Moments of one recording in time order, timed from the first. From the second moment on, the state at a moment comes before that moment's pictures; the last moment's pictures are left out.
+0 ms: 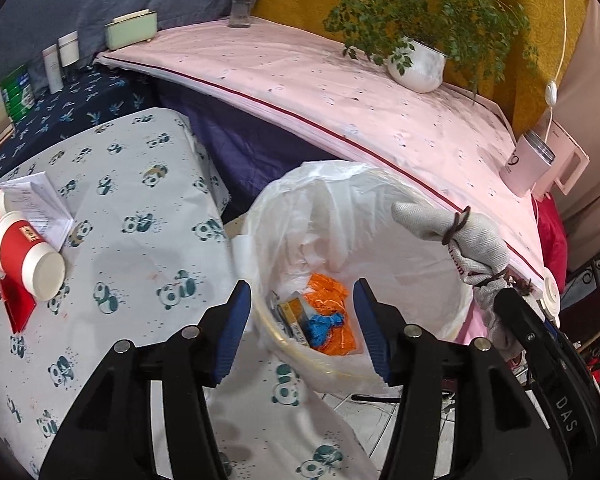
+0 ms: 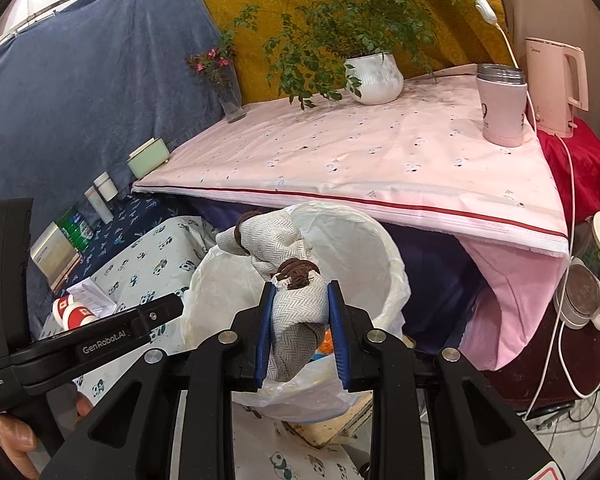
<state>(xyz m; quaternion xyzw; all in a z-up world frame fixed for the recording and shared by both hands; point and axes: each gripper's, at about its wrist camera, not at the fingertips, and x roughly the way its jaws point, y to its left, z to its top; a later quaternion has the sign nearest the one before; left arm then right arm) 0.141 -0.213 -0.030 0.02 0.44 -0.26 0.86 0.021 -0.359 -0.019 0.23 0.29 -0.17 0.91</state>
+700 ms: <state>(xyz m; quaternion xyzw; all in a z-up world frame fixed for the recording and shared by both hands) 0.173 -0.089 -0.034 -0.03 0.44 -0.12 0.89 0.079 -0.277 -0.001 0.20 0.30 -0.09 0.93</state>
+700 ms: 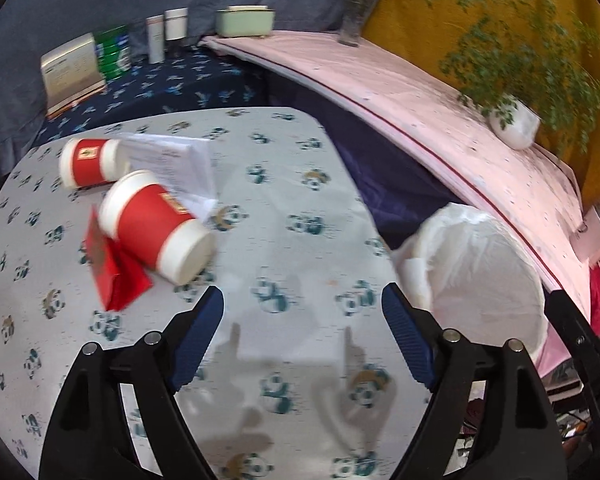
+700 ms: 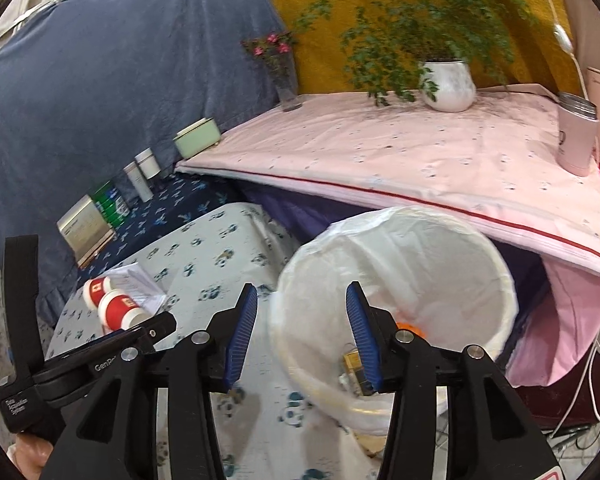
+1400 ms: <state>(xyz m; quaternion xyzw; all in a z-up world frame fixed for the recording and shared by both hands) 0.205 0.026 -0.073 -0.09 0.47 -0.03 0.88 0.139 -0.157 -0.010 0.16 0.35 0.02 0.92</state>
